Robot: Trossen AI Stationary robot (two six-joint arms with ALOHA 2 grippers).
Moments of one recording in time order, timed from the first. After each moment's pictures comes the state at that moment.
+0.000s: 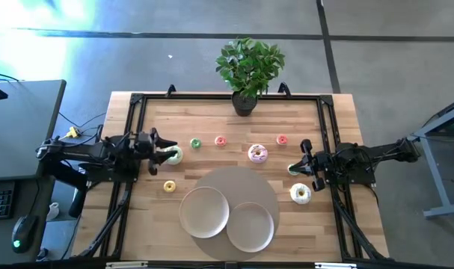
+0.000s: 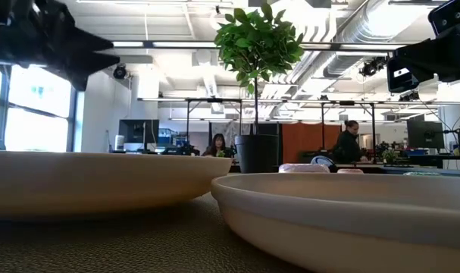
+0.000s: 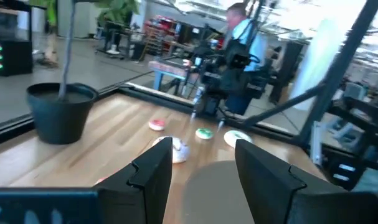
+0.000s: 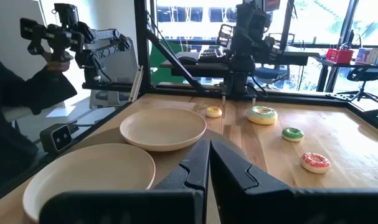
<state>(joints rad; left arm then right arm) -0.07 0.13 0.10 0.11 -0.22 -0.24 0.17 0.05 0.01 0.03 -0.03 0.00</state>
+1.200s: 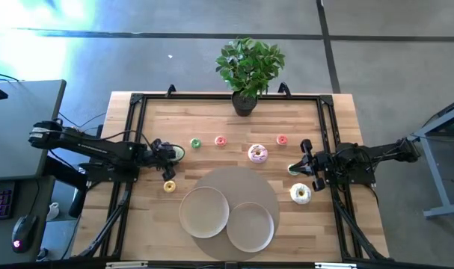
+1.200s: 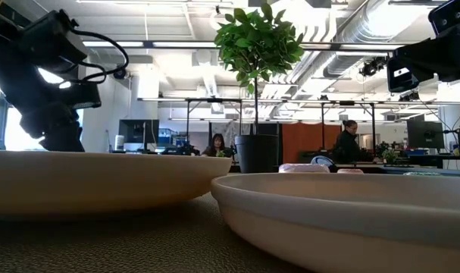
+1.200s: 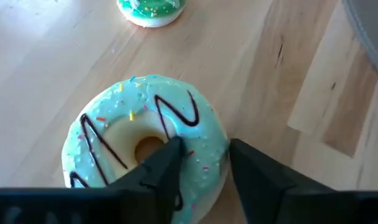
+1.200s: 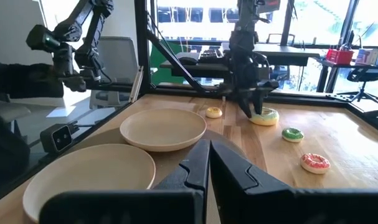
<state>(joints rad) -0.07 0.91 0.23 -0.27 -0.33 -0.46 0.17 0.05 0.01 0.03 -0.03 0.00</state>
